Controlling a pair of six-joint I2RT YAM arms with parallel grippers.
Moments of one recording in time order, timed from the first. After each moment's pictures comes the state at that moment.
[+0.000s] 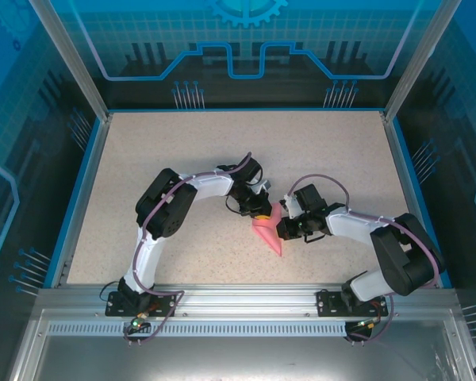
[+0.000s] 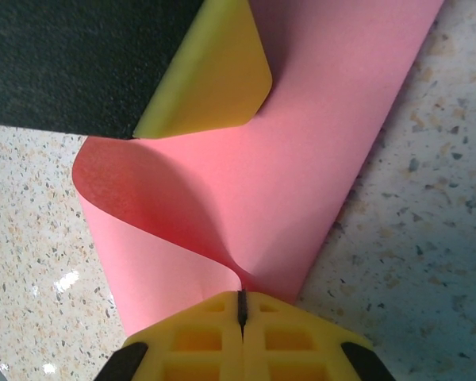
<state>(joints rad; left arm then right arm) -0.63 2.19 1.45 -0.49 0.69 -0.61 0.46 1.46 0.59 -0.27 -0.42 0.30</state>
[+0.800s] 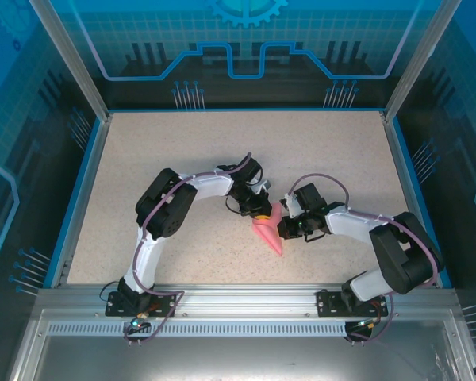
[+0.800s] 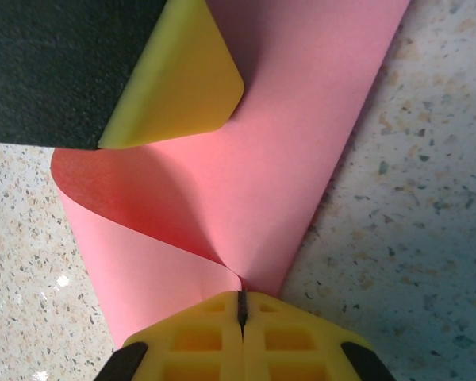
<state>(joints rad) -0.63 2.19 1.45 -0.49 0.69 -0.61 0.45 1.47 0.60 -0.29 -0.40 0.30</state>
